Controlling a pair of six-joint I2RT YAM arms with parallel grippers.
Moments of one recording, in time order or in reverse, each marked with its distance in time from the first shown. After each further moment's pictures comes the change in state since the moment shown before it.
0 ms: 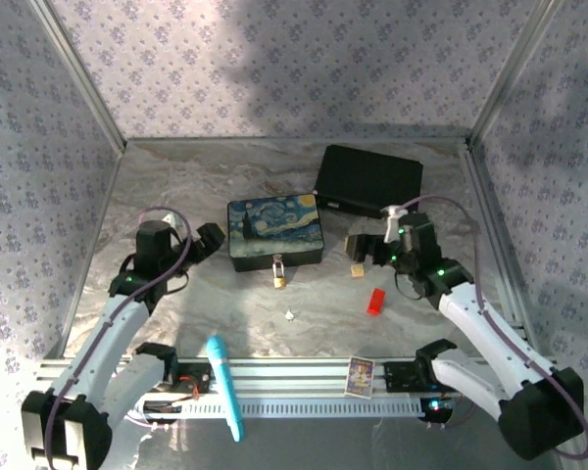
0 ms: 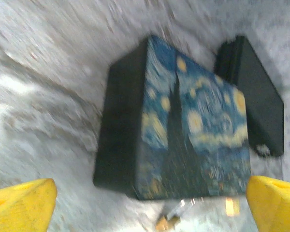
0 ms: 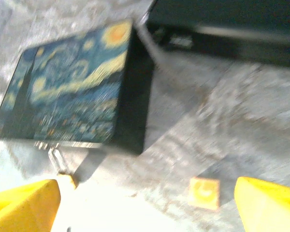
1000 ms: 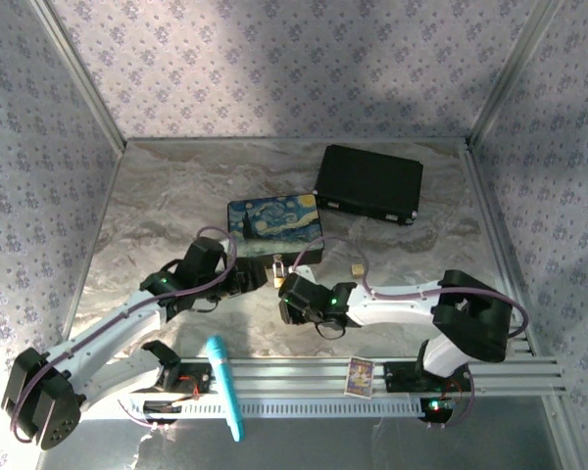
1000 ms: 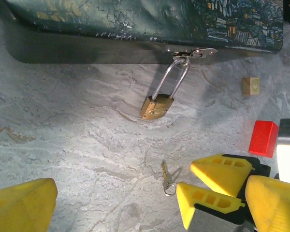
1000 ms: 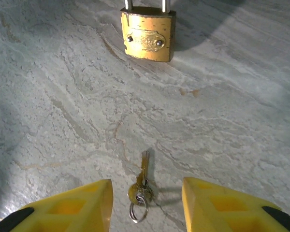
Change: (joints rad) left arm -0.397 0.095 -0.019 -0.100 -0.030 -0.063; right arm 0.723 0.626 0.108 0.154 0.297 0.408
